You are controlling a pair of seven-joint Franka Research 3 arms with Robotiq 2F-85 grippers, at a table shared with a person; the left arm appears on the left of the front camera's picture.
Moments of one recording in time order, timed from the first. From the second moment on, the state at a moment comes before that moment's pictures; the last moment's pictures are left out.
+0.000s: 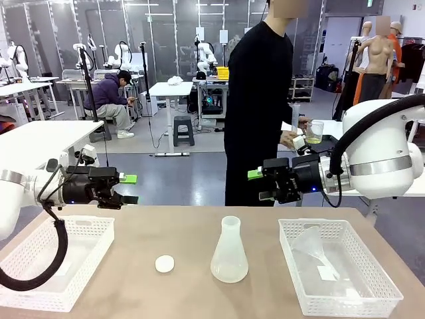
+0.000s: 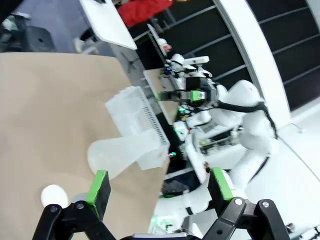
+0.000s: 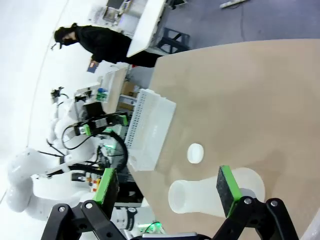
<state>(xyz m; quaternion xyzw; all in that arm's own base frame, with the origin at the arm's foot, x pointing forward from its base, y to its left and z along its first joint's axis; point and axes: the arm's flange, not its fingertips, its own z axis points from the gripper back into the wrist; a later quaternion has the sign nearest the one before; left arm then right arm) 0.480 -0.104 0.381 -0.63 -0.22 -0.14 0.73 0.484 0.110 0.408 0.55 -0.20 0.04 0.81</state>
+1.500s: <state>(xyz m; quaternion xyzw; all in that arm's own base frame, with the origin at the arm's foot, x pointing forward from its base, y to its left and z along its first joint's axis) 0.482 -0.045 0.377 -0.72 -0.06 -0.08 0.69 0.487 0.063 0.381 0.72 -0.11 -0.02 0.69</state>
